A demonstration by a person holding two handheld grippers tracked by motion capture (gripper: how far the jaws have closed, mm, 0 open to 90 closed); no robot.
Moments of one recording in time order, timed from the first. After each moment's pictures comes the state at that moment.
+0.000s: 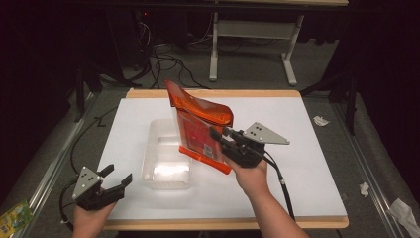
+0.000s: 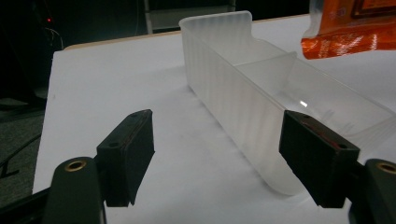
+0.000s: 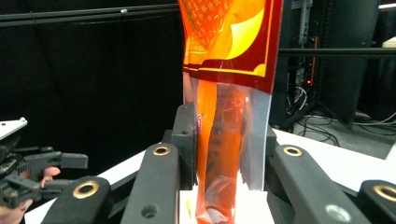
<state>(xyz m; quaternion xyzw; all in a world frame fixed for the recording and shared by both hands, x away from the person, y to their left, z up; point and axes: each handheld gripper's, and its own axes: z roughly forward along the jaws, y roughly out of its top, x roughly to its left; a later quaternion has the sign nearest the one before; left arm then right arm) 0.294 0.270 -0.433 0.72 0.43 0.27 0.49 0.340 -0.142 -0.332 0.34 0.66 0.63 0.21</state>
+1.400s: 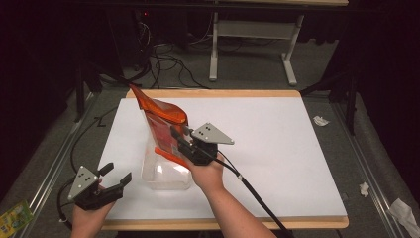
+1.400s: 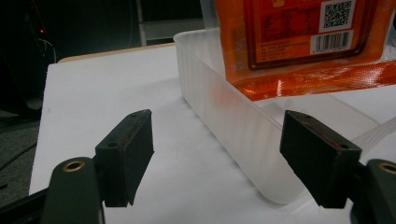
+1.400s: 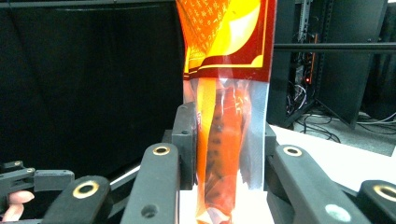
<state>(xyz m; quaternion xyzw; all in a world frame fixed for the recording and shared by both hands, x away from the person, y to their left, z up) 0.294 0.274 -0.428 0.71 0.41 0.26 0.50 0.362 -0.041 -0.358 0.35 0.66 0.62 0.23</state>
